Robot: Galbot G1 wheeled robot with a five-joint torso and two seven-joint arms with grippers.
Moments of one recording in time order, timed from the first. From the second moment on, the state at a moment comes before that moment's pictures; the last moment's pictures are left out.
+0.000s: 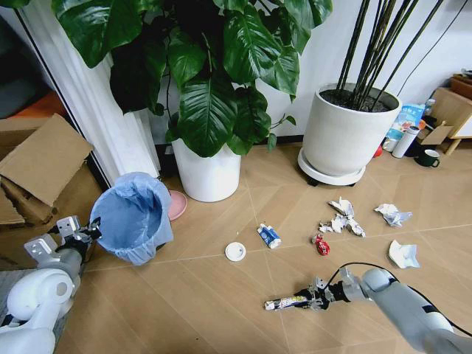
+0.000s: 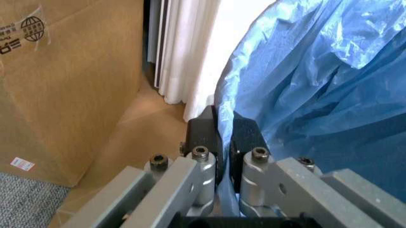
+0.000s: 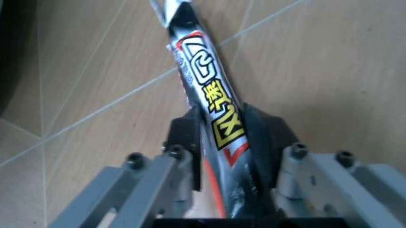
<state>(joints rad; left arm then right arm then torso) 1.31 -1.02 -0.77 -1.85 -0.88 0.41 -0.22 -0.71 1.00 -0.11 0.64 0.21 0.28 -1.19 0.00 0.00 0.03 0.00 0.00</state>
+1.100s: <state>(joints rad) 1.35 -0.94 -0.65 -1.88 -0.92 0.43 -0.24 -0.74 1.13 0.17 0.99 0.55 0.27 -1.20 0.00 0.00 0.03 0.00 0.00</state>
